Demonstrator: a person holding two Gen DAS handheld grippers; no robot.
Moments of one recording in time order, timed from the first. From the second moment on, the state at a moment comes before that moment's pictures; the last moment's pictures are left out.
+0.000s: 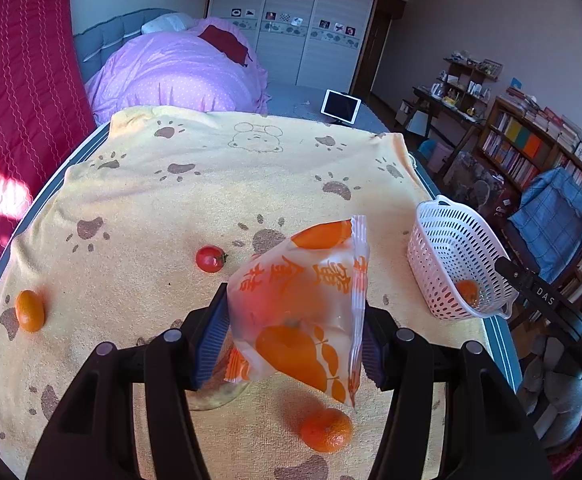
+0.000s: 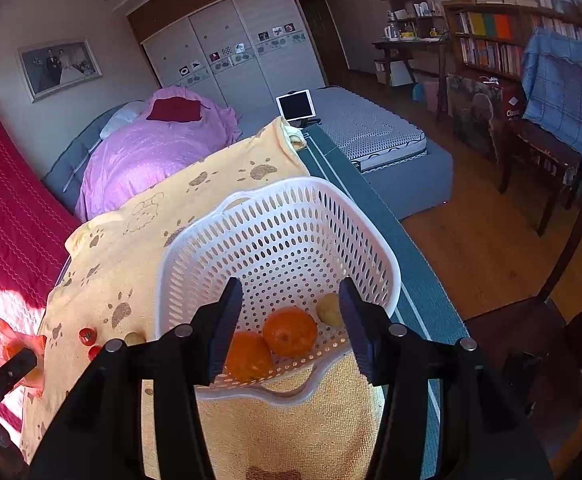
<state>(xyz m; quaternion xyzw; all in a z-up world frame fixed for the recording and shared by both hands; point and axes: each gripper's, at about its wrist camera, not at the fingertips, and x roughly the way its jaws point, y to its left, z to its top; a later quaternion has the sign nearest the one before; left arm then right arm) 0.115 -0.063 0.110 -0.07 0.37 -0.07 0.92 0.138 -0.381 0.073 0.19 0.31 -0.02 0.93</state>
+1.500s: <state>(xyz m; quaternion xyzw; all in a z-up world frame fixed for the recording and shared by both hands) 0.204 -0.261 0.115 -0.03 0.36 -0.24 0.90 0.115 -0.455 0.086 0.31 0.25 -0.09 0.91</state>
